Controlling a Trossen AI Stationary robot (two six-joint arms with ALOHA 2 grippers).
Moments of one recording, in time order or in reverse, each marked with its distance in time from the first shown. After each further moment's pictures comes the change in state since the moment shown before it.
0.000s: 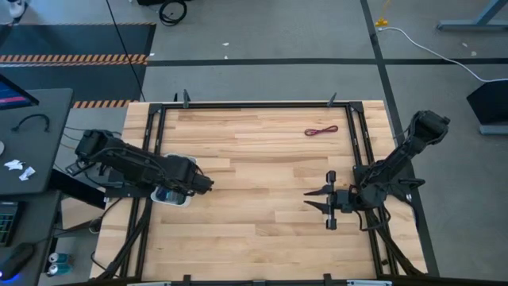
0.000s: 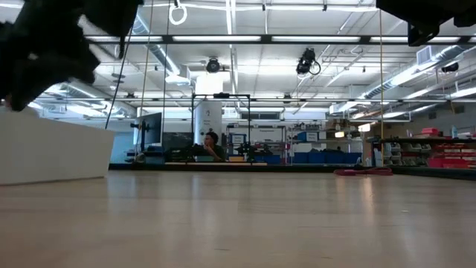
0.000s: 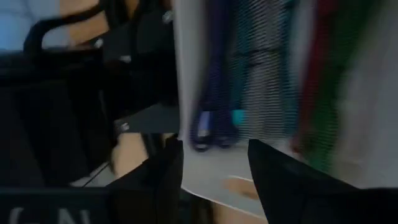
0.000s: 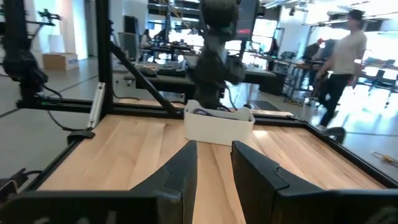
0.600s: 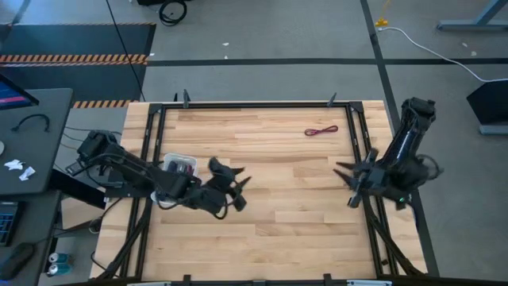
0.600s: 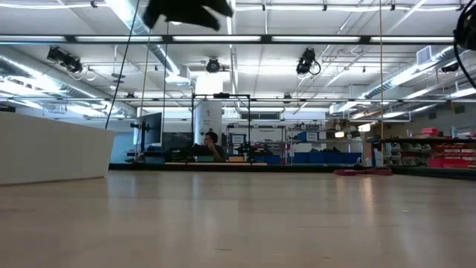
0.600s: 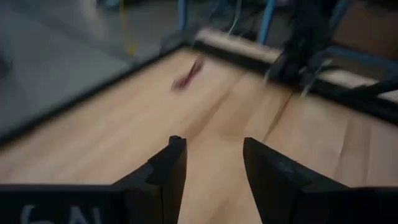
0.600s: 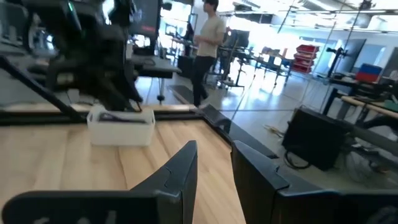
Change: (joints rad) left arm -0.192 0.033 0.106 1.333 -0.943 0.957; right arm 0.305 -0.343 0.122 0.095 0.695 -0.634
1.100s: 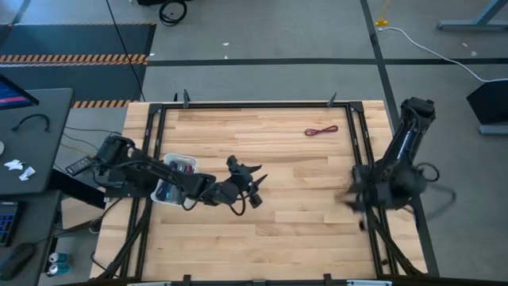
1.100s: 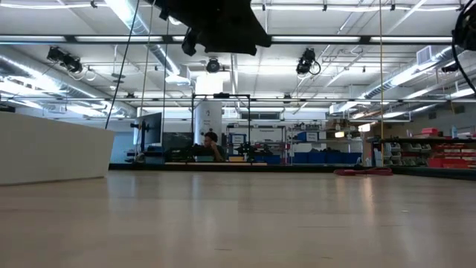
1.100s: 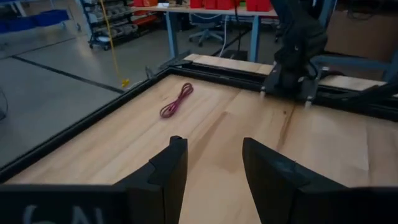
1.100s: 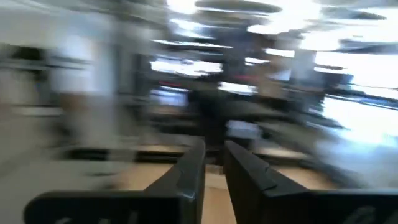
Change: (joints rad) left arm 0.106 0.194 -0.071 0.540 0.074 0.366; right arm 0.030 -0.018 0.015 -0.237 -0.403 0.348
